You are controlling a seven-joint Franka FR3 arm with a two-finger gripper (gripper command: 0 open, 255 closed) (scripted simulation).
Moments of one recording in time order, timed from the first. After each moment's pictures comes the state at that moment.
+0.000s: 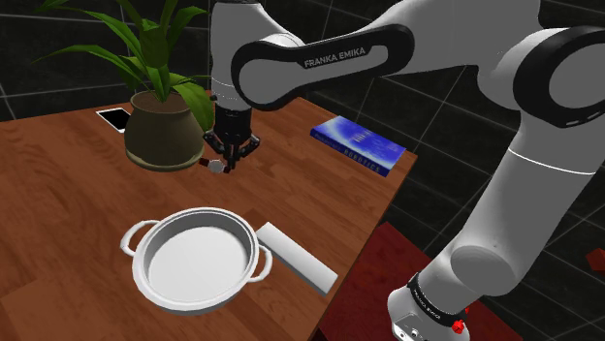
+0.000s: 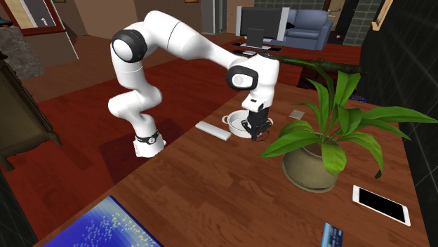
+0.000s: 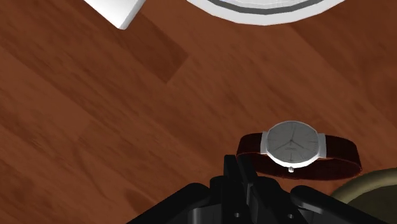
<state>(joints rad) 0.01 0.21 0.59 -1.86 -0.19 2.02 1.29</state>
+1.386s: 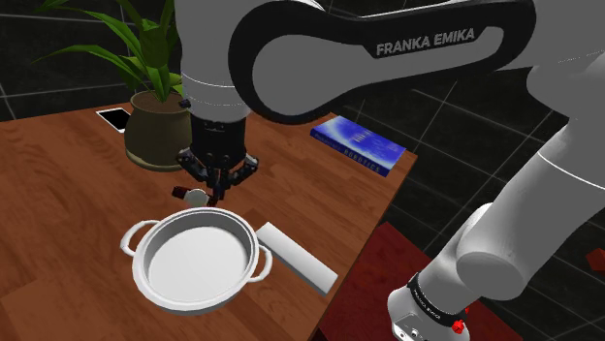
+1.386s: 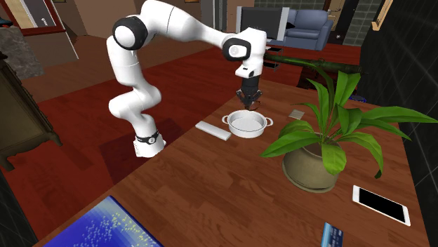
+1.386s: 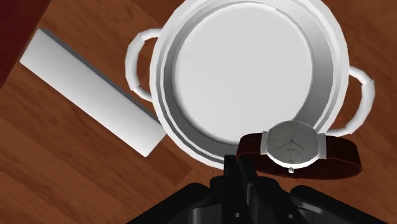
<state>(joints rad) 0.13 0.02 0.72 -1.92 -0.06 1.91 1.49</state>
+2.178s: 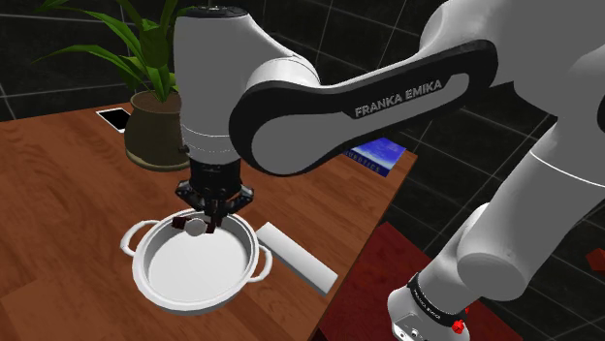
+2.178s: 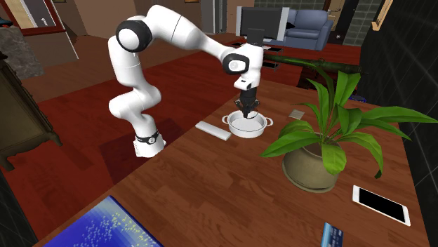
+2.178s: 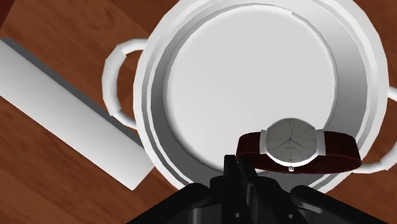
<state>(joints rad) 0.14 0.07 0.74 -2.03 -0.10 2.05 1.55</state>
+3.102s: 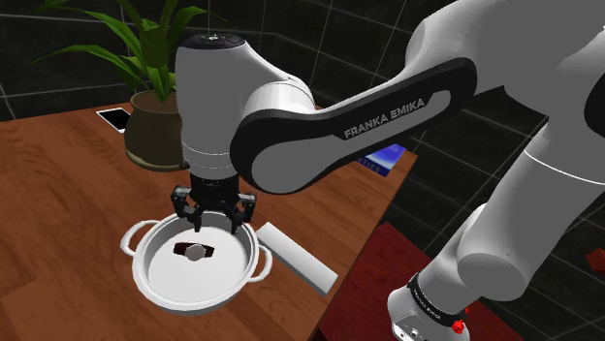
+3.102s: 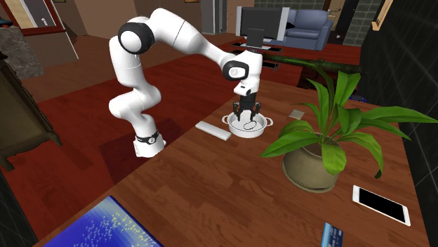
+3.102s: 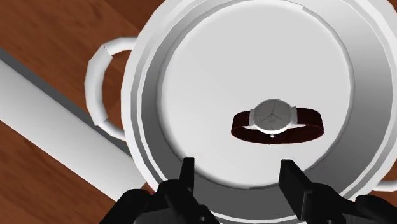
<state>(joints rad) 0.15 0.11 0.73 -2.07 -0.13 2.11 1.57</state>
